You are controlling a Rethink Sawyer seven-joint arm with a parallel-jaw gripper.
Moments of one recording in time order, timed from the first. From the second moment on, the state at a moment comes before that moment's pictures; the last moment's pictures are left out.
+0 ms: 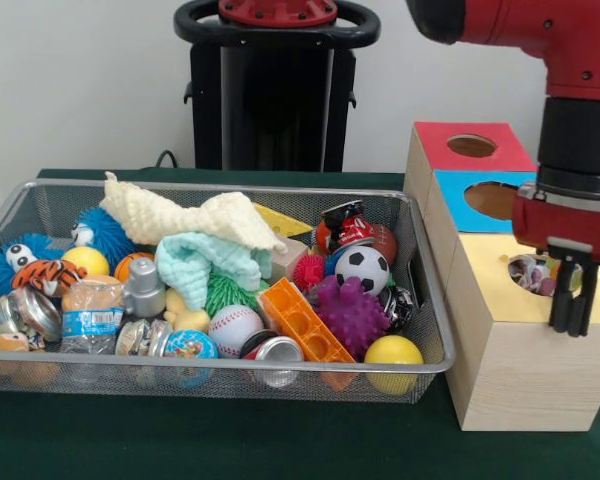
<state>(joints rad) 0.18 -0.39 -0.22 1.28 0.32 0.37 2.36</state>
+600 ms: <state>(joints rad) 0.09 -0.42 -0.15 1.30 0.19 0.37 2.36</state>
